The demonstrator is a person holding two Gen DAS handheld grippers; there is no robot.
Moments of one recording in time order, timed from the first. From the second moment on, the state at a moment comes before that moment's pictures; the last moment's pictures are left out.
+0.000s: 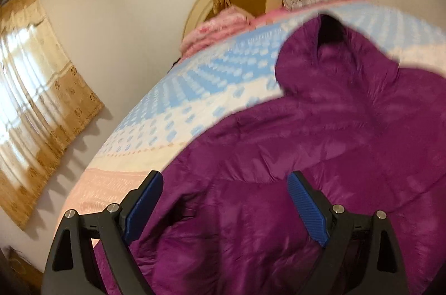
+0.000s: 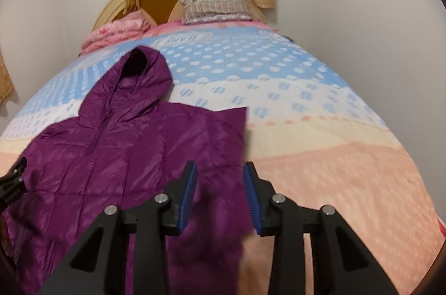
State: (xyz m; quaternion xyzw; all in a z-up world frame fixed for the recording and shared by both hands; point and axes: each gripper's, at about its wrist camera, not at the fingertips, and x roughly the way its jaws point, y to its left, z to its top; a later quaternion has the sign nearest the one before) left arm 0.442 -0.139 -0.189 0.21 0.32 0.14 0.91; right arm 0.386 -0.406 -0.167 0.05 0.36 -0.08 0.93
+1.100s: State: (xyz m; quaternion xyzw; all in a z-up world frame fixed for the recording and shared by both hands) left arm 0.425 -0.116 -0.211 0.16 0.38 0.07 0.91; right arm 0.365 -0.332 -0.176 0.05 0.40 -0.05 0.92
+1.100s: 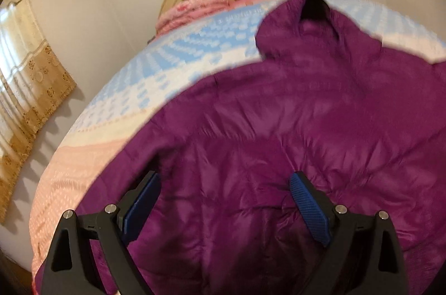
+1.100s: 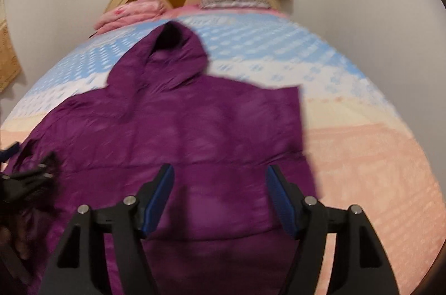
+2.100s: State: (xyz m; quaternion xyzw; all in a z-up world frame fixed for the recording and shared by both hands) left arm 0.279 0.159 -0.161 0.12 0.36 0.27 0.89; right arm 0.241 -0.260 -0.169 -0.03 0.35 -0.01 0.94
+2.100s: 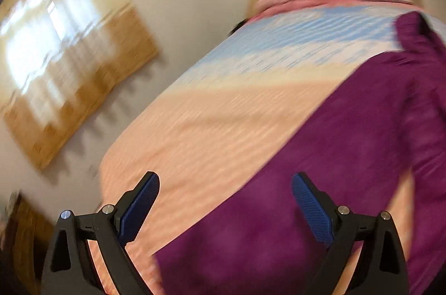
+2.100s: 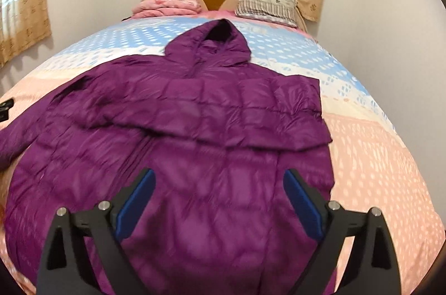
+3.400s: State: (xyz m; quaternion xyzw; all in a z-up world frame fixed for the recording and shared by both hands) left arm 0.267 -0.099 -0.043 0.20 0.21 0.04 0.96; right arm 0.171 -0.358 -0.154 0.07 0.29 -0.12 0.95
